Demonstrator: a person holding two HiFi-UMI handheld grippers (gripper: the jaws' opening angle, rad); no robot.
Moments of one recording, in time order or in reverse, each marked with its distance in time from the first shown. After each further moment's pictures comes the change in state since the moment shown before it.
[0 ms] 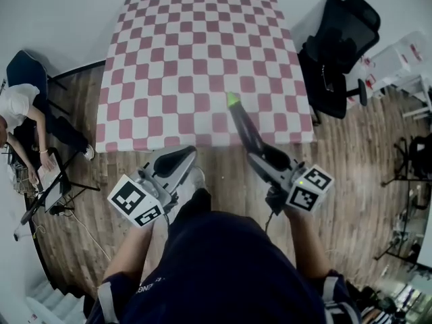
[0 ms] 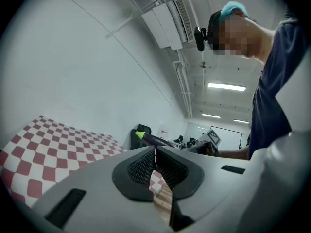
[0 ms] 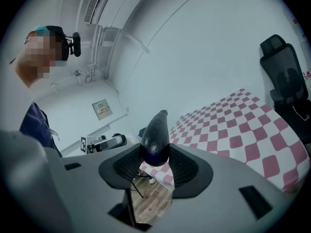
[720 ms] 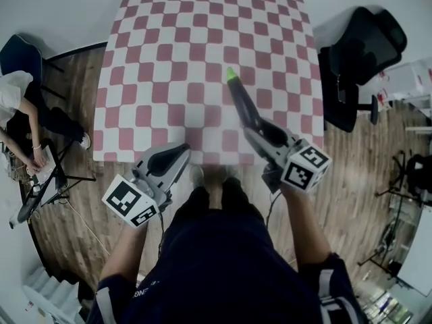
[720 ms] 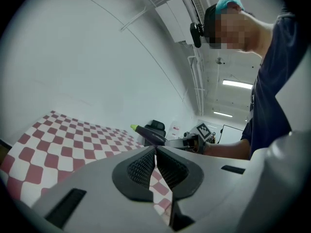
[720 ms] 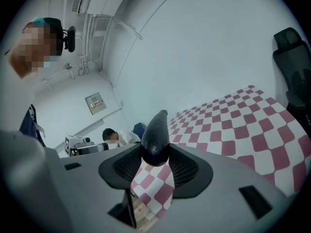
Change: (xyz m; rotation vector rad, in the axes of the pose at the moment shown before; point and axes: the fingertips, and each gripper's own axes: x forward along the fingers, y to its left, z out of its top) left arm 0.018 0.127 -0.004 -0.062 0.057 0.106; right arm 0.145 -0.095 0.050 -0.022 0.096 -0.014
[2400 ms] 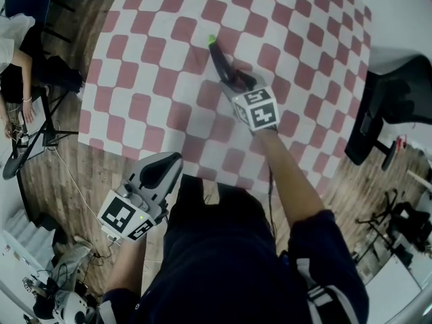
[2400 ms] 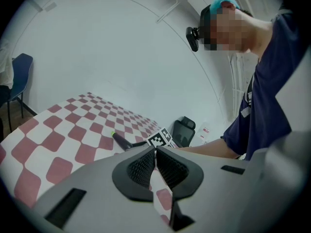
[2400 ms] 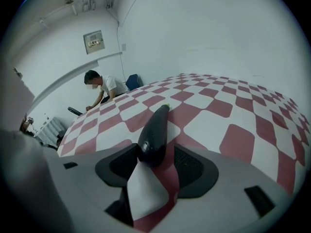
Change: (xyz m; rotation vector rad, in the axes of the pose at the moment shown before) left arm 0.026 0.102 -0.068 -0.241 0.051 0.331; right arm 0.281 -0.184 -0.098 -0.422 0.503 -0.077
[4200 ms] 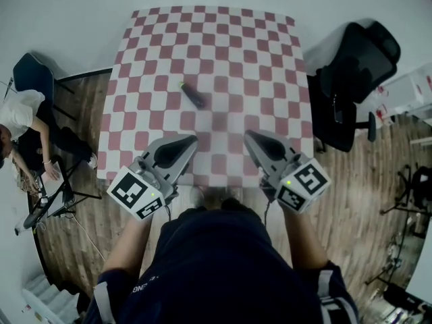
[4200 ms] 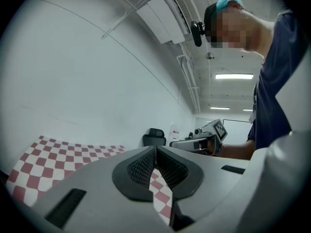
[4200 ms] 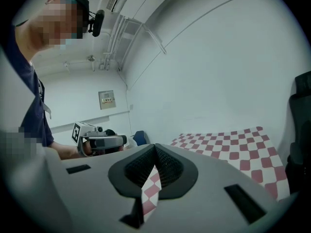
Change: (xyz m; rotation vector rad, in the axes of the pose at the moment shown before) left arm -0.009 -0.165 0.115 0.392 -0.149 -0.339; right arm -0.404 0.124 0.068 0.127 -0.638 0.005
